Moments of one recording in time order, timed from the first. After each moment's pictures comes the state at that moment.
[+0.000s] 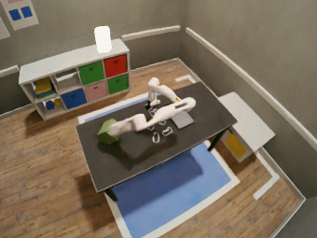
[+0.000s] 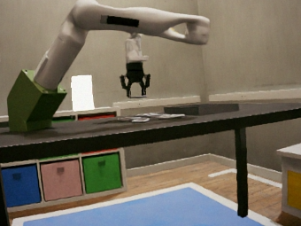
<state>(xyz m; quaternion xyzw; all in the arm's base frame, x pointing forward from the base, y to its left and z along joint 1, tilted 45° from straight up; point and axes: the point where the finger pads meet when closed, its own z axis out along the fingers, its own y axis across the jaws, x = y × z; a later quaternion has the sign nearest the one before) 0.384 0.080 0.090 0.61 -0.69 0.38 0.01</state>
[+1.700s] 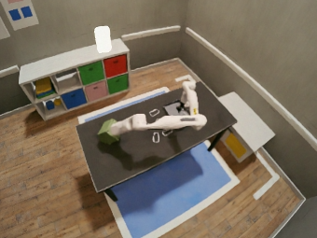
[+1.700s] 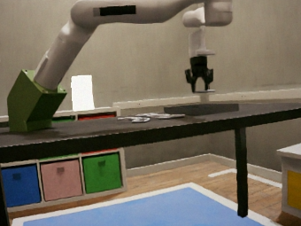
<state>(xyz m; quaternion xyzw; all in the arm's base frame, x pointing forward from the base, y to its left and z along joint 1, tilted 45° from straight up) 0.565 -0.022 0.284 0.61 -0.69 0.38 0.02</state>
